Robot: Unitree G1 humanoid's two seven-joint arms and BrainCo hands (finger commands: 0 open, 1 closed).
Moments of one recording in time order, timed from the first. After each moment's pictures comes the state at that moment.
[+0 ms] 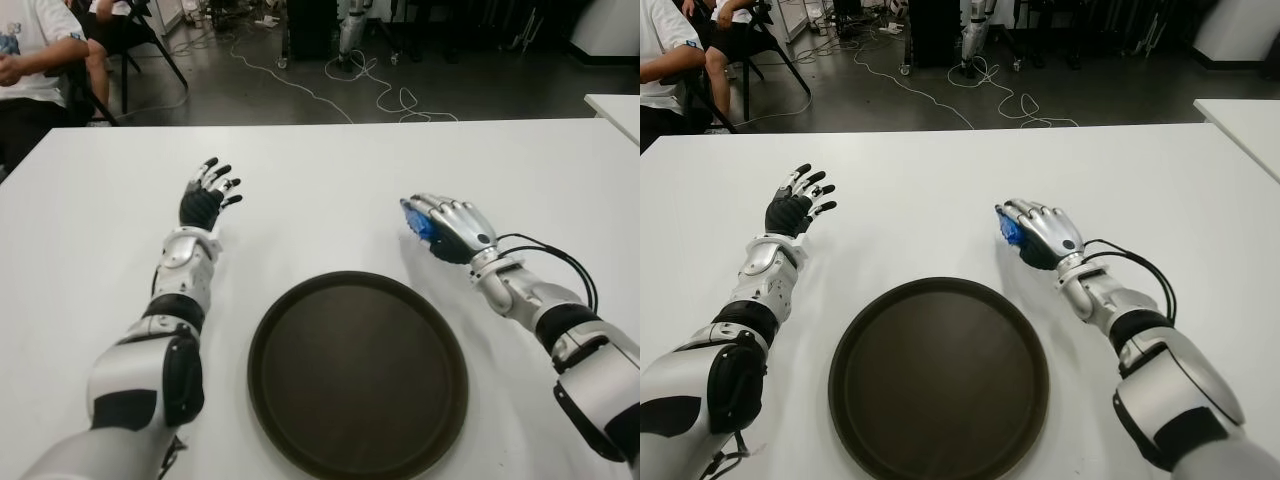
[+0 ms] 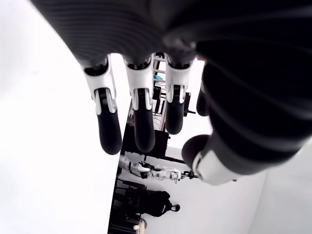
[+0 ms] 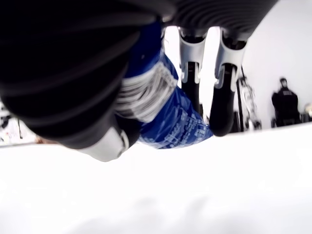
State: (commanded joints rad) left arm -0.81 0.10 0.32 1.26 -0.16 -0.33 -0.13; right arm -0.79 -0.39 0.63 1.24 -0.81 -0.57 -0.72
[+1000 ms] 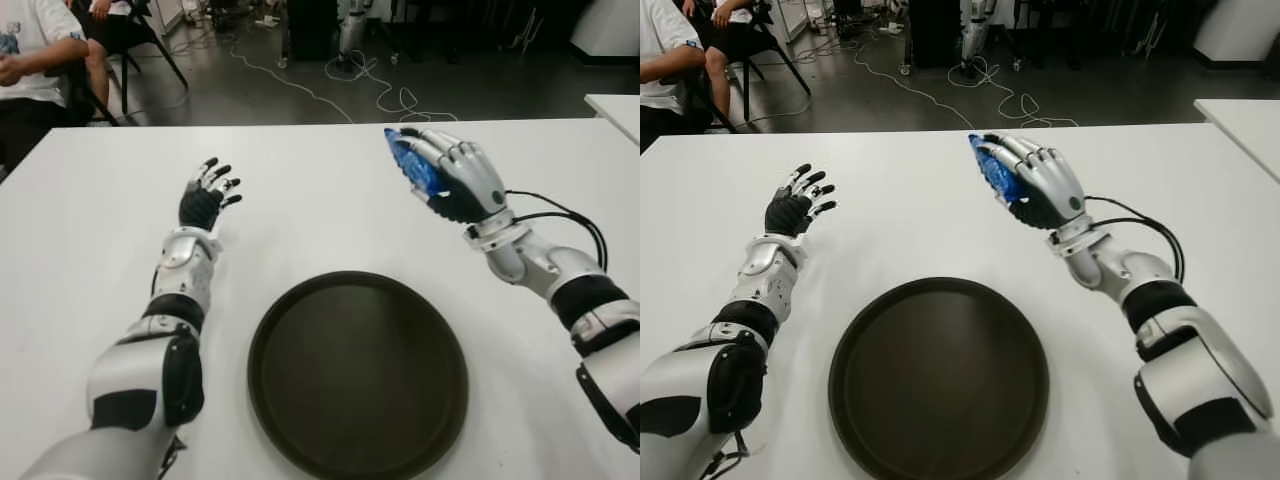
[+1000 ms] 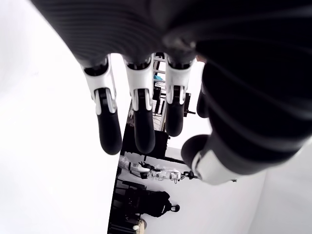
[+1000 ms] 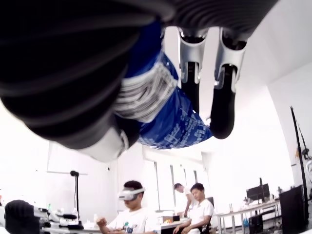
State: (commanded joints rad) left arm -0.81 0.10 0.32 1.27 -0.15 -0.33 -0.13; right arm -0.82 -0.47 0.52 1.04 -0.80 -0.78 -0.87
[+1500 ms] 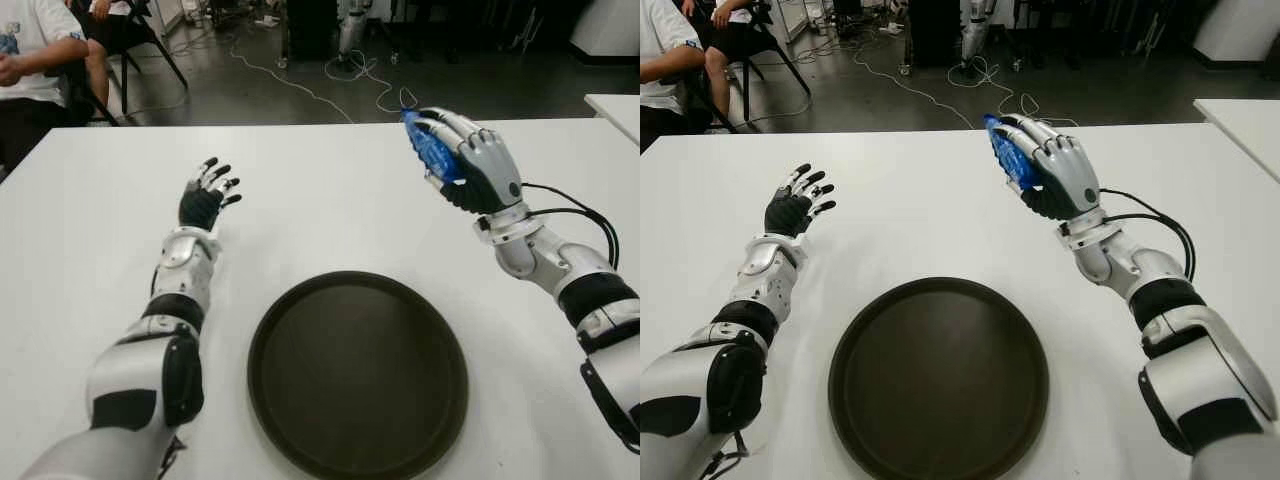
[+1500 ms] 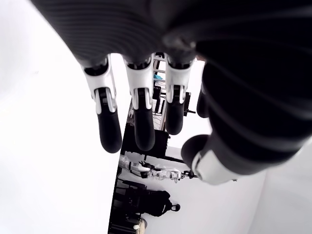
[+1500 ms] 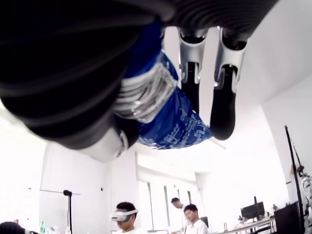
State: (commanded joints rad) left arm -0.81 0.11 0.32 1.27 -0.15 -0.33 -0.13; right arm -0.76 -0.41 0.48 0.99 -0.80 -0.78 -0.89
